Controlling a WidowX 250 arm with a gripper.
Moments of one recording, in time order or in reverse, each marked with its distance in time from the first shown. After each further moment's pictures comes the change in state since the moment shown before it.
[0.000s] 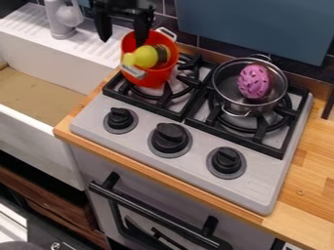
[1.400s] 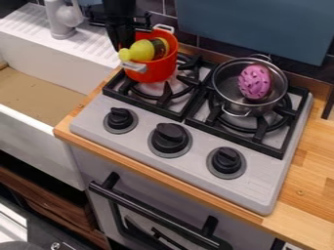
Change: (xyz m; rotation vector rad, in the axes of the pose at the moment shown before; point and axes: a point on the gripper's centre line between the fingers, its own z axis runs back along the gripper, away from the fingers) arm -0.004 -0.001 -0.011 -0.111 0.006 -0.028
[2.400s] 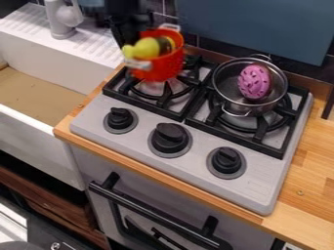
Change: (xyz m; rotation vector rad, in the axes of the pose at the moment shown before) arm -0.002 -0.011 -0.003 -0.102 0.042 -0.027
